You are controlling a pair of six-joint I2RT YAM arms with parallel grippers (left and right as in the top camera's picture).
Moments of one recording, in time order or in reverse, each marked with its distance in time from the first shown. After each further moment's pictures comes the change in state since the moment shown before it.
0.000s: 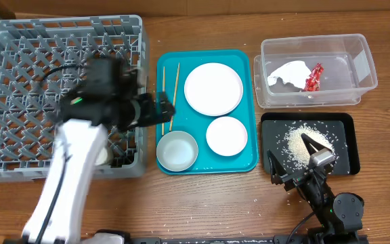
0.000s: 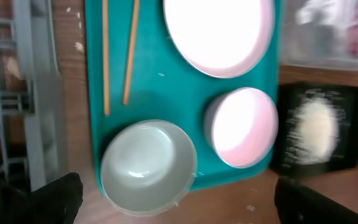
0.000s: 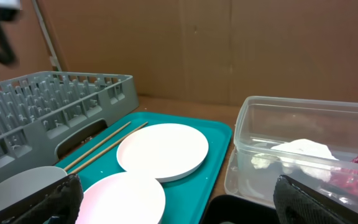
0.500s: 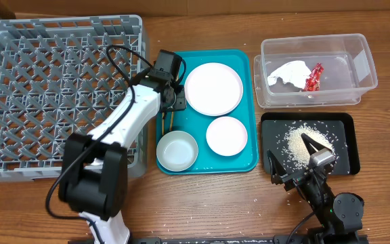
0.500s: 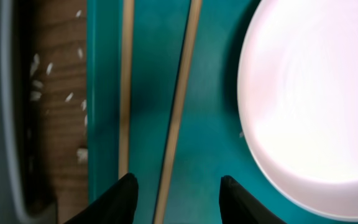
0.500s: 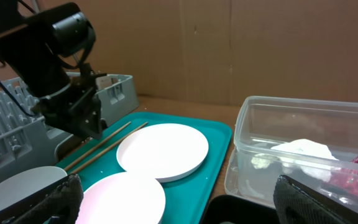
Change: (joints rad) left arm -0.159 0.460 0.021 0.383 -0.376 -0.065; right arm 0.000 0.000 0.000 -0.001 0.000 0.000
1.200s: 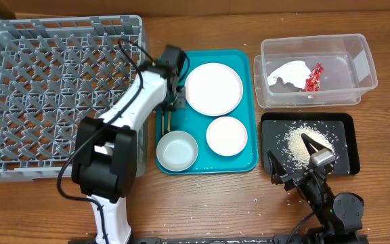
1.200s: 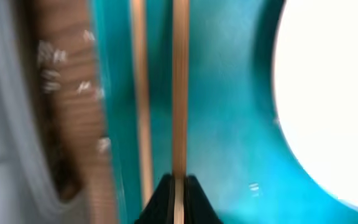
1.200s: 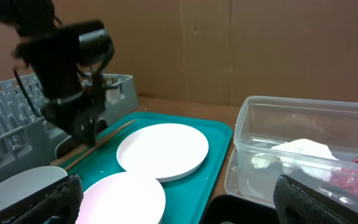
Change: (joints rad) left arm 0.003 0.137 0.204 -0.254 -0.042 0.079; right arm 0.000 0.000 0.000 0.001 0.000 0.000
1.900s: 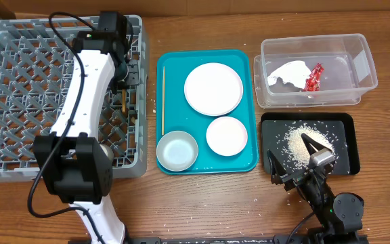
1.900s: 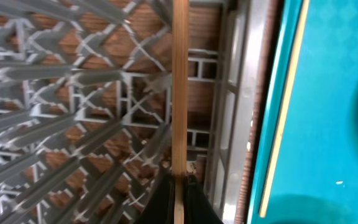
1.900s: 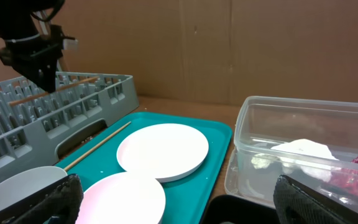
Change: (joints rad) left arm 0.260 -0.058 0.255 -0.259 -0.032 0.191; right arm 0.000 0.000 0.000 -0.001 0.000 0.000
